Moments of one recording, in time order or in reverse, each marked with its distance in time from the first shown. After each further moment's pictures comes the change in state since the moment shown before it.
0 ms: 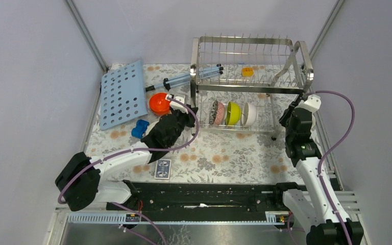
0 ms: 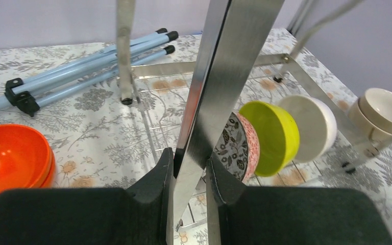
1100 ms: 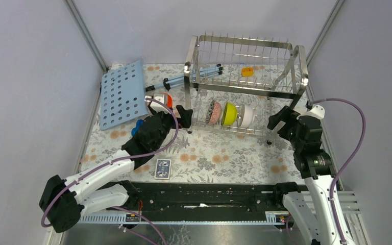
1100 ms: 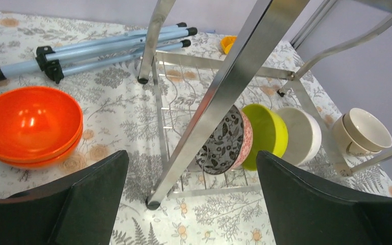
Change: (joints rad) left arm 0.071 -0.237 -0.024 -0.231 -0.008 -0.148; right arm 0.032 -0.200 0.134 -0.425 -0.229 0.218
